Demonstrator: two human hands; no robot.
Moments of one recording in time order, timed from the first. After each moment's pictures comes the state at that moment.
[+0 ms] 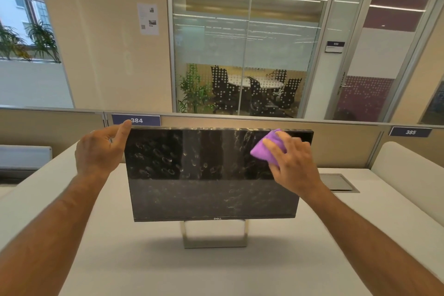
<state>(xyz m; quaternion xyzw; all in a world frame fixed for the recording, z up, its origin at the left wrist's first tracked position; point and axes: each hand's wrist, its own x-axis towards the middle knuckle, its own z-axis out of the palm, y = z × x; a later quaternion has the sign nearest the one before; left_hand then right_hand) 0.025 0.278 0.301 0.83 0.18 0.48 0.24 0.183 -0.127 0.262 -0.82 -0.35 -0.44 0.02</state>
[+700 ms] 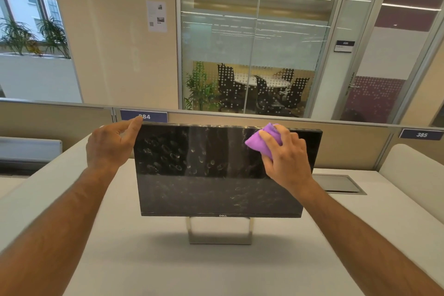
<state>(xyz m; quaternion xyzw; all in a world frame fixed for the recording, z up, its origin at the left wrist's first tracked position) 0.026 0.285 0.296 0.83 0.17 0.47 0.25 0.170 -0.087 0.269 -0.84 -0.32 -0.43 0.08</state>
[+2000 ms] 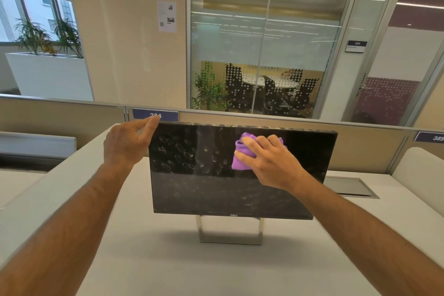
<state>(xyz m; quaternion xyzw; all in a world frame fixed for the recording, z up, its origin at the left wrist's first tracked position) 0.027 0.293 0.297 0.84 0.17 0.45 0.24 0.150 -0.041 0.275 -0.76 -0.51 -0.39 -0.13</state>
